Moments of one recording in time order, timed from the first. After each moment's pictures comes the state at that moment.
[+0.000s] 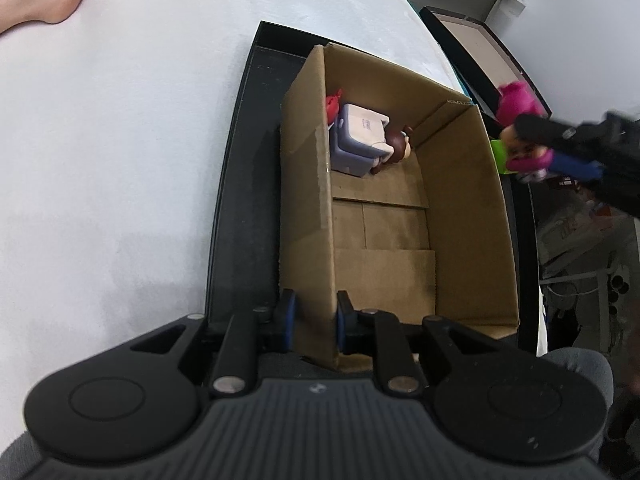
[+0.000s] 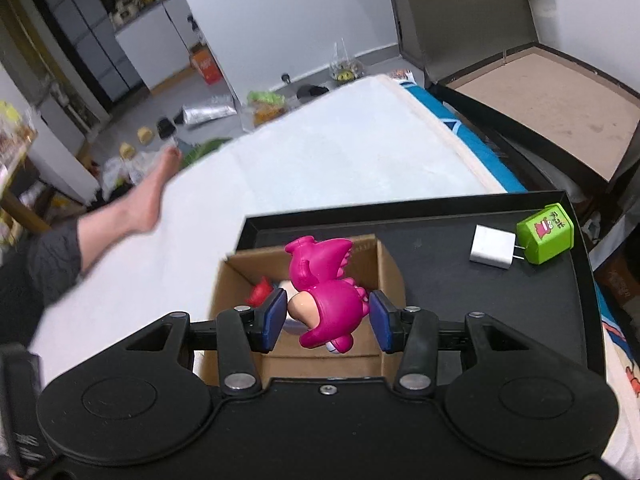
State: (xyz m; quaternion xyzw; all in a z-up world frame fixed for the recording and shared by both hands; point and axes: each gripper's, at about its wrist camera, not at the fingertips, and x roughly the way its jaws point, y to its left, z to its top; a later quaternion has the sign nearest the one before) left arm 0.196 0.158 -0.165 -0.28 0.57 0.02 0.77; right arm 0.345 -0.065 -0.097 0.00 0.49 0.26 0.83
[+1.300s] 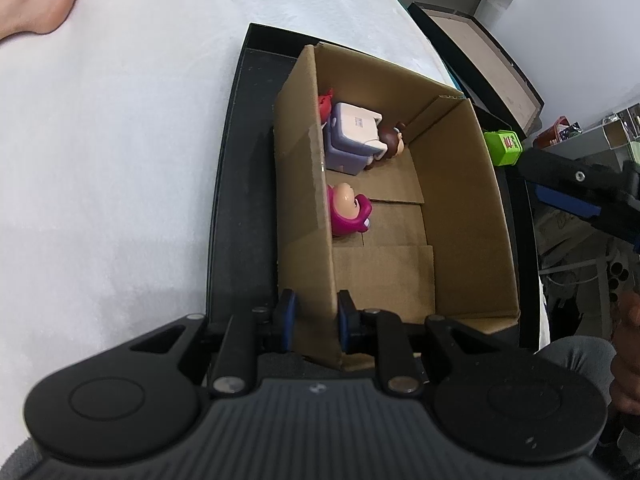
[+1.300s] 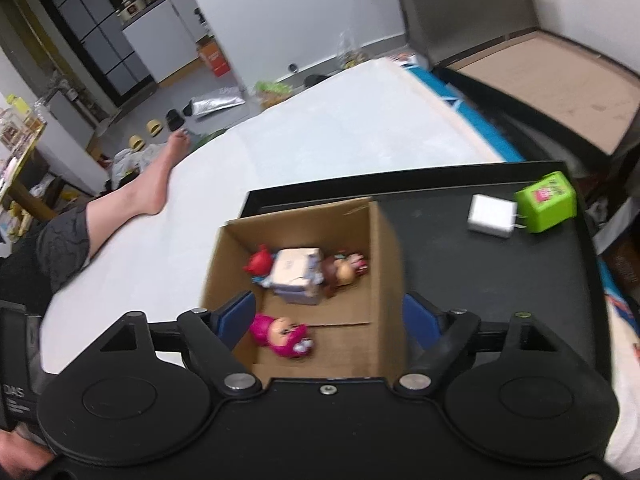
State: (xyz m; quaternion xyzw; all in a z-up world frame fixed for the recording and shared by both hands) left arm 0.195 0.157 -0.164 -0.26 0.57 0.01 0.78; right arm 0.327 -0.090 -0.103 0.01 0.49 0.28 0.83
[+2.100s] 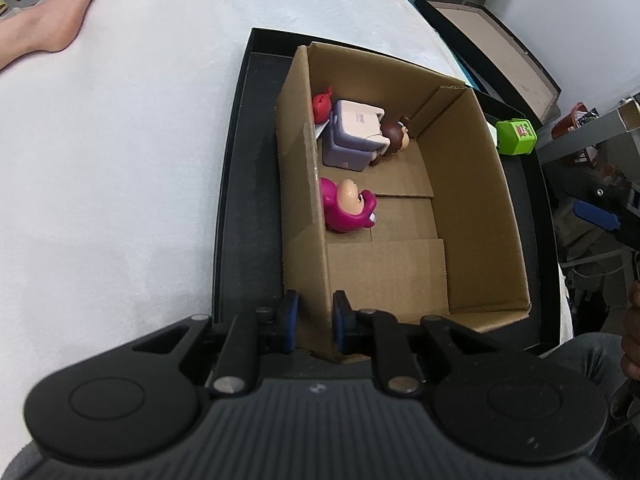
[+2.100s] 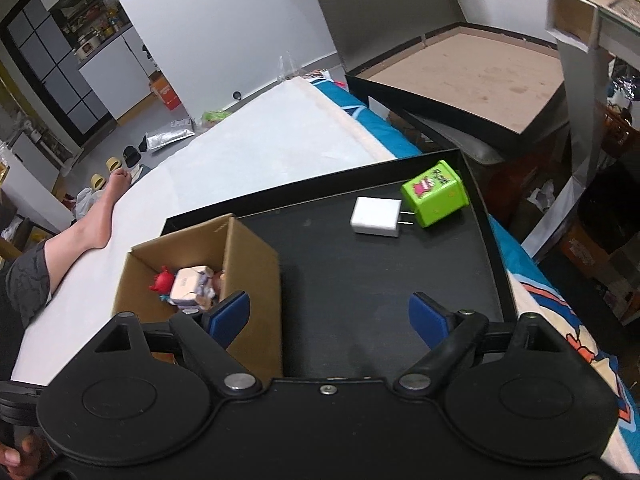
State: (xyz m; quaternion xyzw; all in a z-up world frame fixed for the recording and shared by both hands) left arm 0.197 0.140 -0.154 -0.22 0.58 0.04 0.78; right arm 0.350 -0.182 -0.126 0.05 0.48 0.22 0.85
